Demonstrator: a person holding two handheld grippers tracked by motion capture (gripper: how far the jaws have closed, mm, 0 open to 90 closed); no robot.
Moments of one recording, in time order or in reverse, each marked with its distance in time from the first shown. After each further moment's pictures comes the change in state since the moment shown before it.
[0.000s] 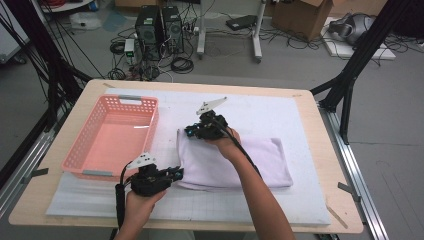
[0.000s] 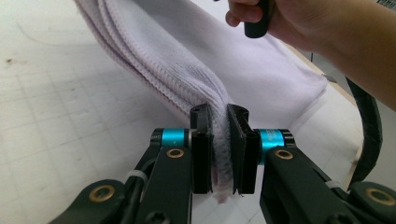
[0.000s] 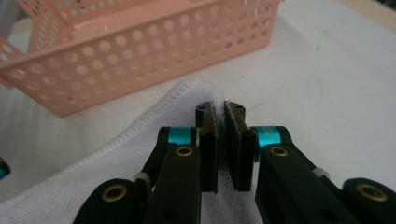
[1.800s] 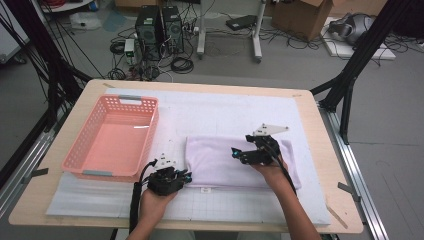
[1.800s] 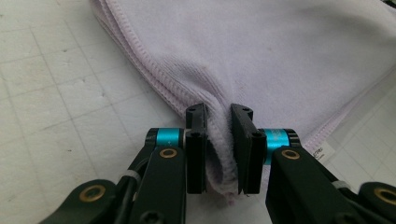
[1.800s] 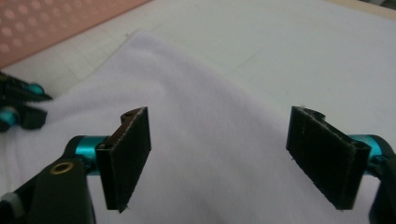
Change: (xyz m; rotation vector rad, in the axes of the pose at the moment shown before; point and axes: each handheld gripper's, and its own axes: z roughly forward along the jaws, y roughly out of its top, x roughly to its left) left arm 0.009 -0.021 0.044 0.149 0.154 0.078; right arm 0.000 -0.101 -0.100 -0.051 -0.300 0.182
